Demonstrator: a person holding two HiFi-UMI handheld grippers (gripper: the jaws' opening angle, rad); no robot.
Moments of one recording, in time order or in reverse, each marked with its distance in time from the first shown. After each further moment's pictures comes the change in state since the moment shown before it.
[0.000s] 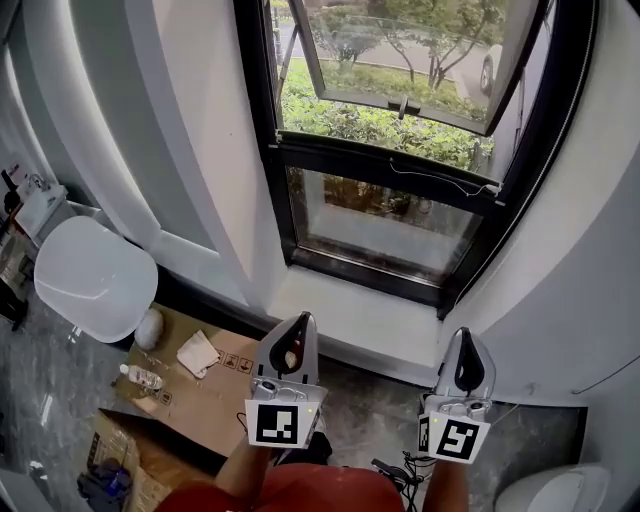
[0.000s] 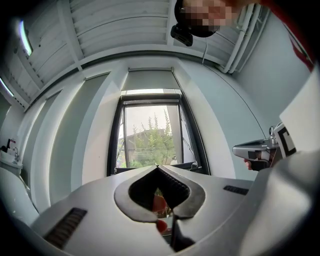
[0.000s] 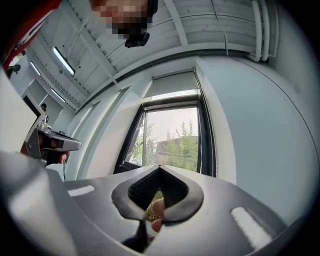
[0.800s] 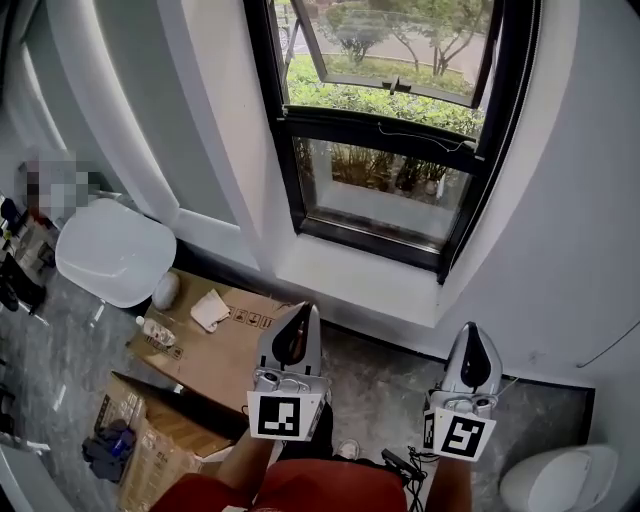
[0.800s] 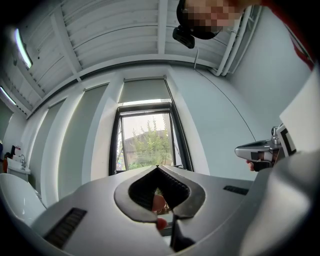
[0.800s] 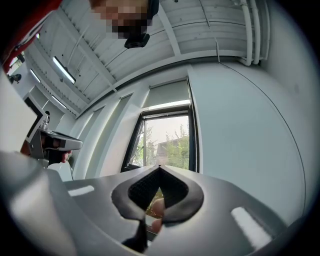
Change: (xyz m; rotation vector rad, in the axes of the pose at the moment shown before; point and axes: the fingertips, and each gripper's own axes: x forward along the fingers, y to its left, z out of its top) left arm -0.132 -0.089 0.035 0.034 -0.018 0.023; right arm -0.155 -0.035 0.036 0.039 -0.019 0.014
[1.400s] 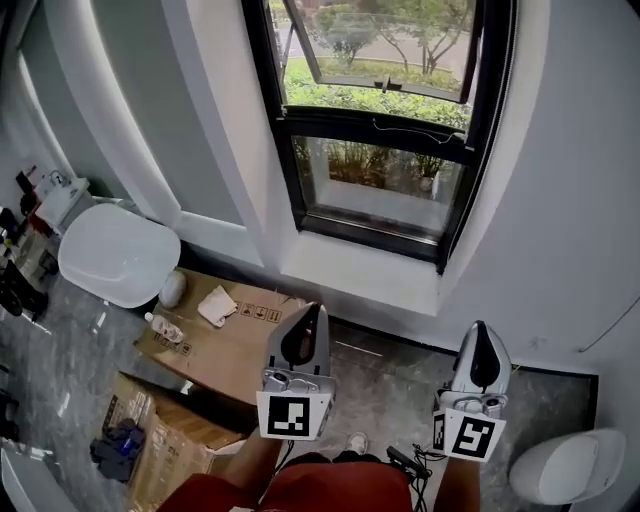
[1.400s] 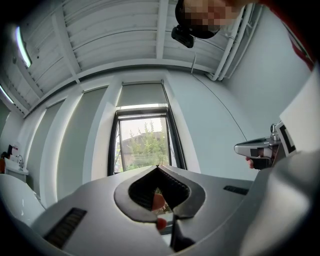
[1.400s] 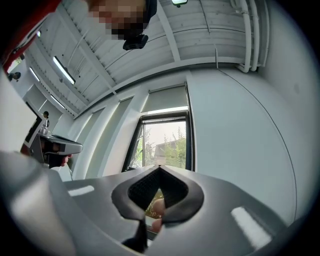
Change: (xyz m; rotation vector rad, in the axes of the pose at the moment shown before) left arm -0.045 -0.019 0.024 -0.005 -0.041 -0.043; right arm -0.055 -0.001 0.039 -0.014 -0.009 -0.034
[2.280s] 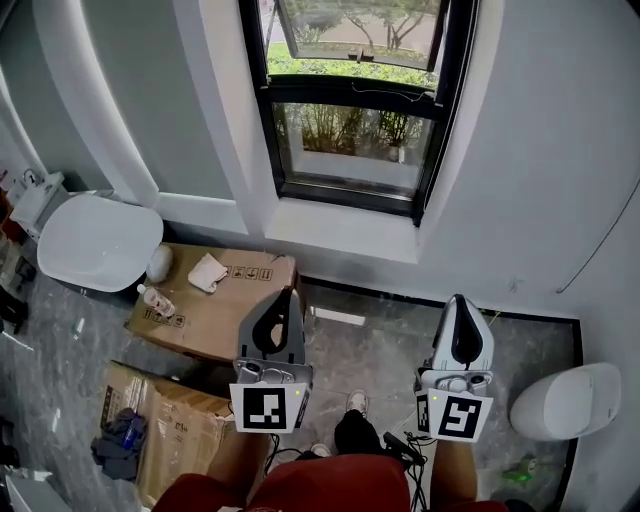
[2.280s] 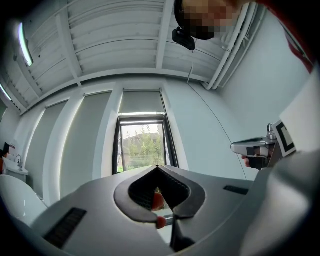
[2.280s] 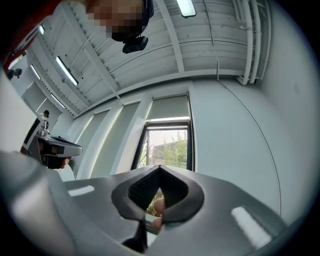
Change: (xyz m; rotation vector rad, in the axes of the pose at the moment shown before) left arm -0.146 0.030 0.023 -0.009 -0.005 -0.054; right arm -0.120 0.089 0.056 -0.014 -0.025 -0.032
